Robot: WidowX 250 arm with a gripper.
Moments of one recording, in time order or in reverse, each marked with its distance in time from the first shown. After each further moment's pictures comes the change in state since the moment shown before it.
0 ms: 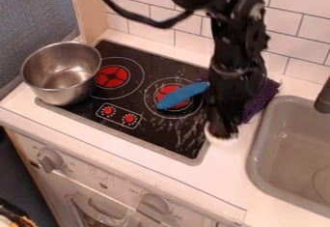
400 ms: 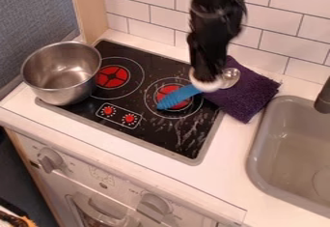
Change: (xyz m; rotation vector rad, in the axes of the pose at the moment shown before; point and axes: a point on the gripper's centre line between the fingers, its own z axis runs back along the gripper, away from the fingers) arm -0.009 0.065 0.044 0.149 -0.055 0.119
